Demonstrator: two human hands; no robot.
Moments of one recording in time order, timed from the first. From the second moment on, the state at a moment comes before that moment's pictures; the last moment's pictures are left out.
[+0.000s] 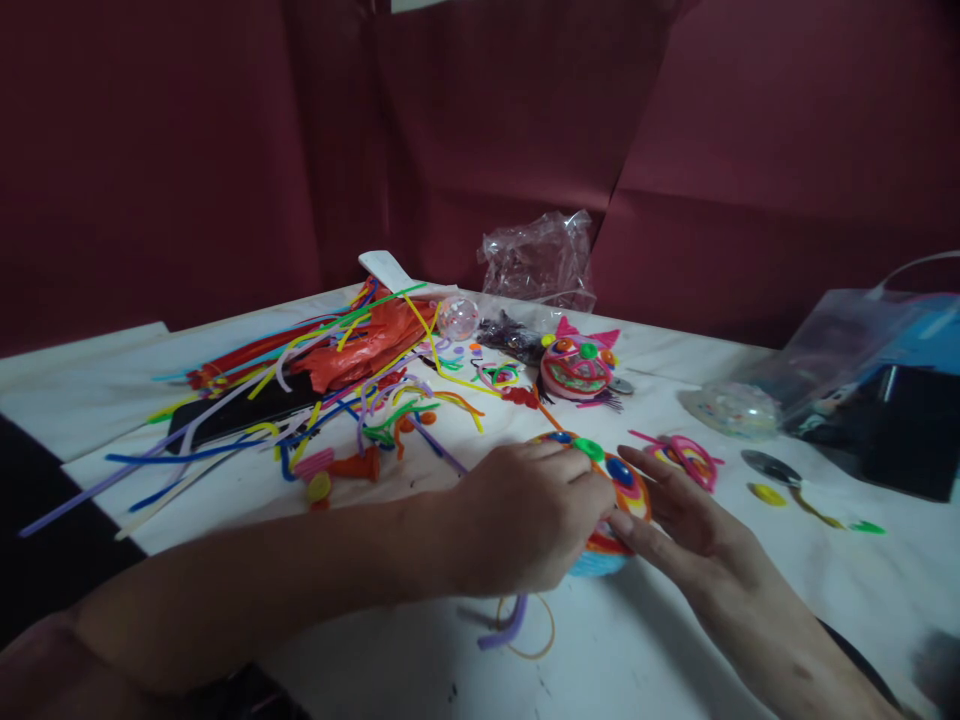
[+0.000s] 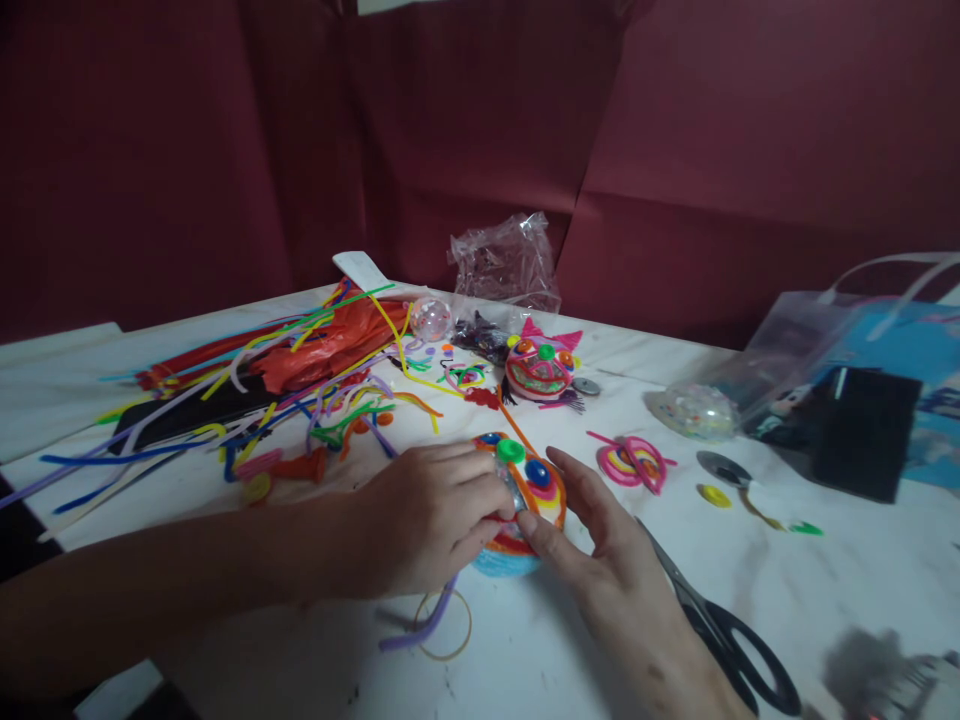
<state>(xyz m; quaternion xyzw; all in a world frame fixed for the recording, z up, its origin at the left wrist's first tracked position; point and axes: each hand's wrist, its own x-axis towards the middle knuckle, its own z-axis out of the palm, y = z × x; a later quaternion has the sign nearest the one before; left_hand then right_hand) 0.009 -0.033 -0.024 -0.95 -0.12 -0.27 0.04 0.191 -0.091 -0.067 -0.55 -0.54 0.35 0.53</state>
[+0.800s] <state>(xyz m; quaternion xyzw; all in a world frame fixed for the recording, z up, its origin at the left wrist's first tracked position) 0.008 -0.023 -0.017 -0.97 -0.09 -0.24 0.05 0.194 -0.092 -0.064 -0.55 -0.56 0.35 0.52</state>
